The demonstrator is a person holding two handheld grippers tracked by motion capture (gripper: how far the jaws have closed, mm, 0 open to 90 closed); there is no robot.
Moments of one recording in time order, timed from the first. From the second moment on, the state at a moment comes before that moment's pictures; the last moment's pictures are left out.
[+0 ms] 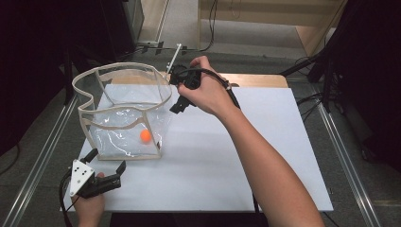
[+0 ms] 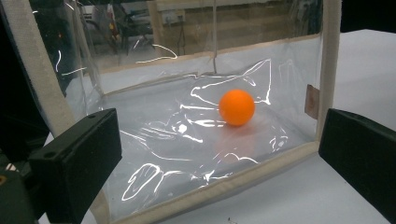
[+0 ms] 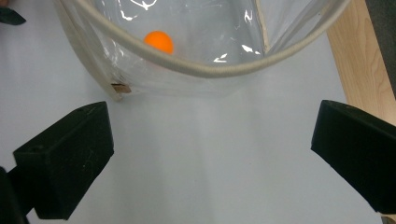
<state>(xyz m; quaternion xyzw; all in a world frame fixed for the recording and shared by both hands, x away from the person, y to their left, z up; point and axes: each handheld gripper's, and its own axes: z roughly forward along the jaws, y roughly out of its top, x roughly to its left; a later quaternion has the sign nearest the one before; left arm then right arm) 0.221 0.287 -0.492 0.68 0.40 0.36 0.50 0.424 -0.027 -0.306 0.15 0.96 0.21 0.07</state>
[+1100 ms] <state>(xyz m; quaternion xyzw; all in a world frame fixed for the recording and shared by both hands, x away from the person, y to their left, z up) 0.221 0.286 -0.492 0.68 0.40 0.36 0.50 0.414 -0.061 -0.333 0.17 0.96 0.20 0.06</state>
